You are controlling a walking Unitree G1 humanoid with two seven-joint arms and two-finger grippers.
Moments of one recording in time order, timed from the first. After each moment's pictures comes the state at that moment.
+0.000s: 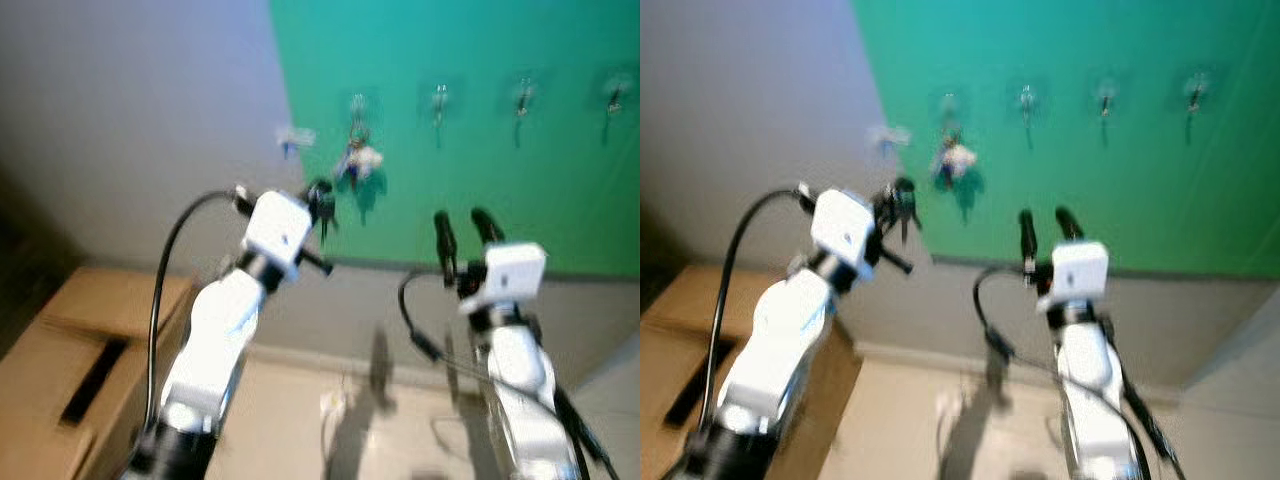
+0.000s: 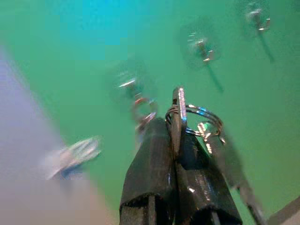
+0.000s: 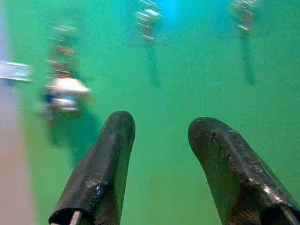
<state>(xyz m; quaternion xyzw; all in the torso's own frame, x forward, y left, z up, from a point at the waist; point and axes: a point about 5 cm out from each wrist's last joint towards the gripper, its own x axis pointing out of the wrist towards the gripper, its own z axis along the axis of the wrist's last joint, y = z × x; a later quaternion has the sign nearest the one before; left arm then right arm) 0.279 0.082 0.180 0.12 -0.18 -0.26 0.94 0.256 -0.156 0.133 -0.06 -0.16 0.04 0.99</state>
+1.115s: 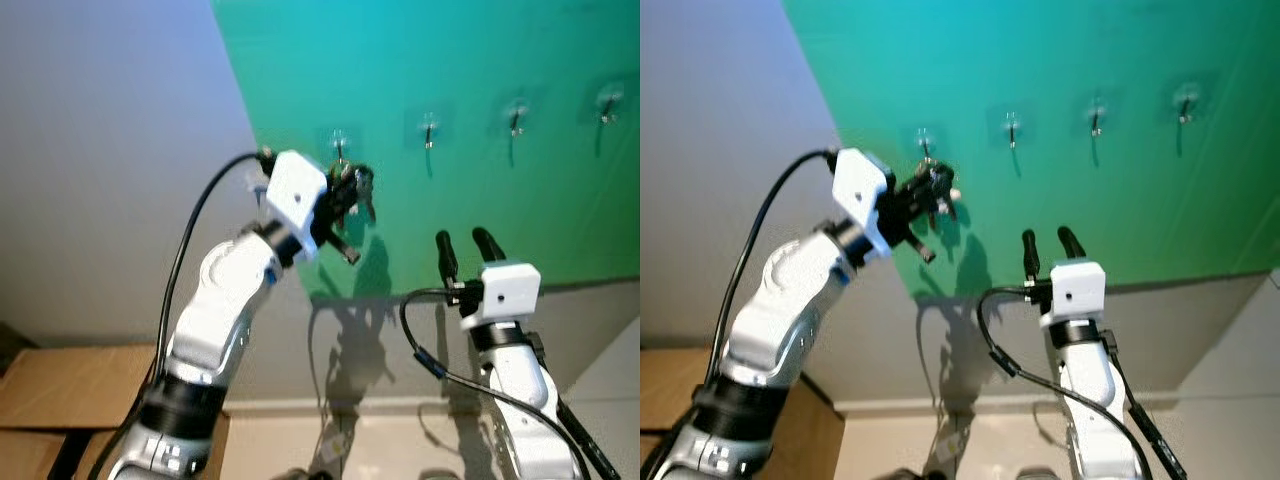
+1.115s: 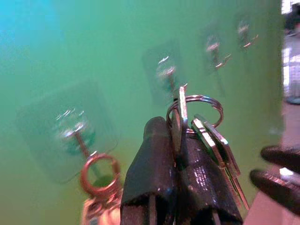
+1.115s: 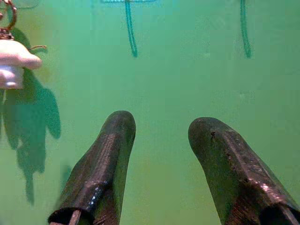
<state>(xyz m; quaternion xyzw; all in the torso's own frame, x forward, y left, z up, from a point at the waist) 0.299 0.066 0.209 0.03 -0.14 -0.40 0.91 0.246 -0.157 0.116 -0.08 -0.13 0.04 0.99</state>
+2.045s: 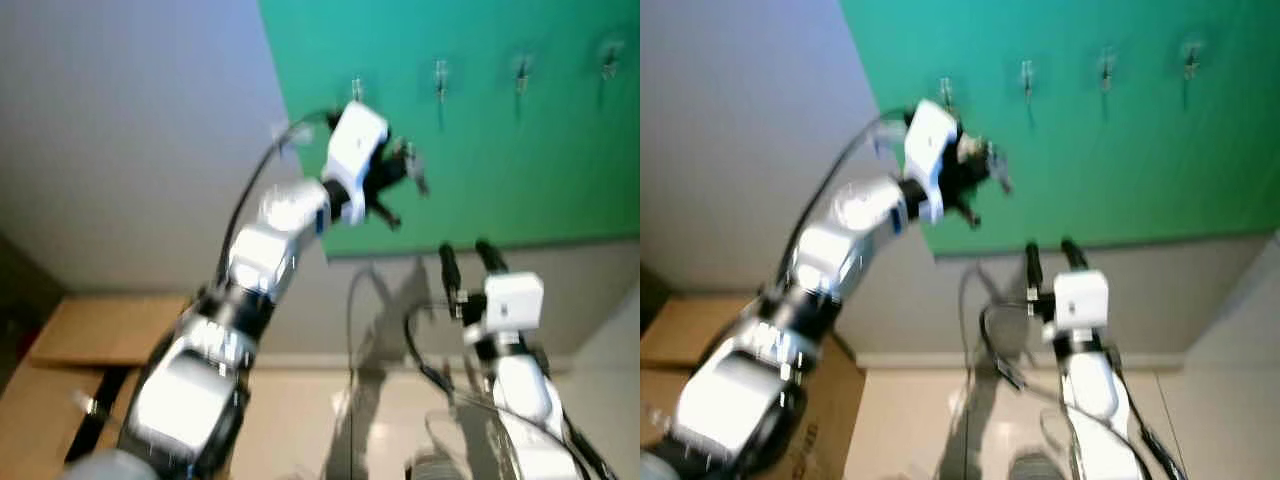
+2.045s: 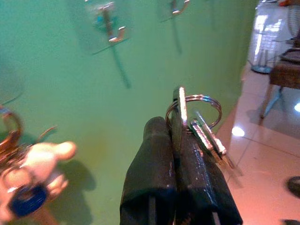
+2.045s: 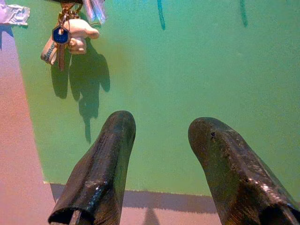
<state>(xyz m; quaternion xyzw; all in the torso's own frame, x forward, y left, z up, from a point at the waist) 0.362 0.026 0.215 0.02 -0.04 -0.44 0.90 0.235 -0.157 0.109 -0.07 -0.11 0.04 0.99</state>
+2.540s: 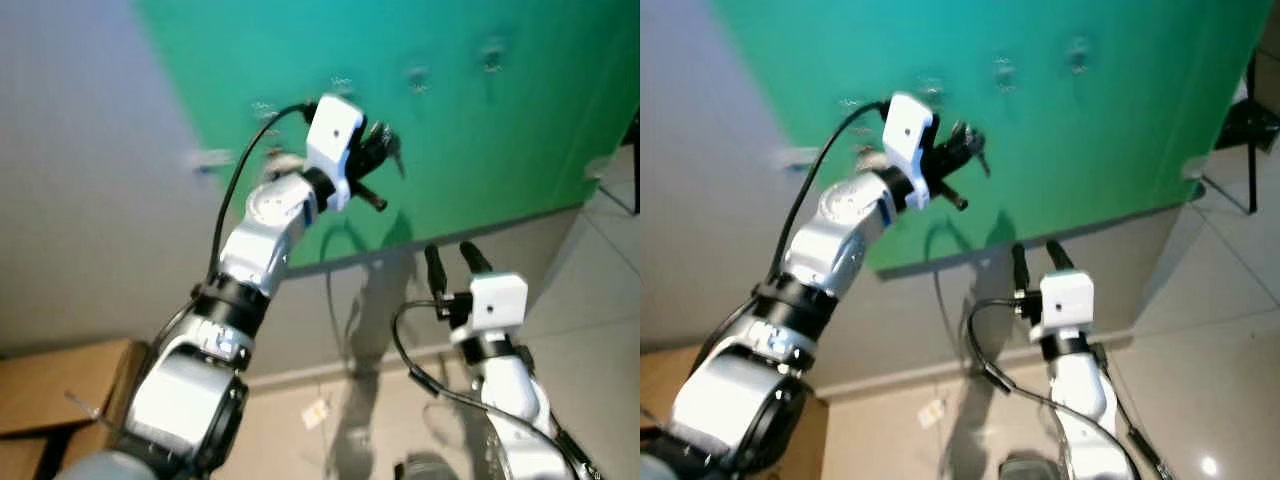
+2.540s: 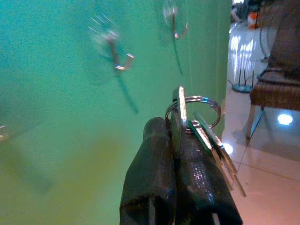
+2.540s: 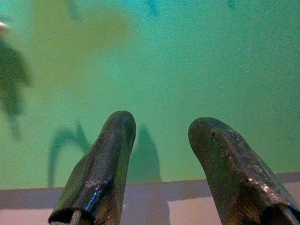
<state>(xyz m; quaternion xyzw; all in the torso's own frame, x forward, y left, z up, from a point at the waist) 0.365 0.034 0.218 0.01 -0.08 -0.40 0.91 0.237 -0.150 0.109 -0.07 -0.10 0.05 0.99</state>
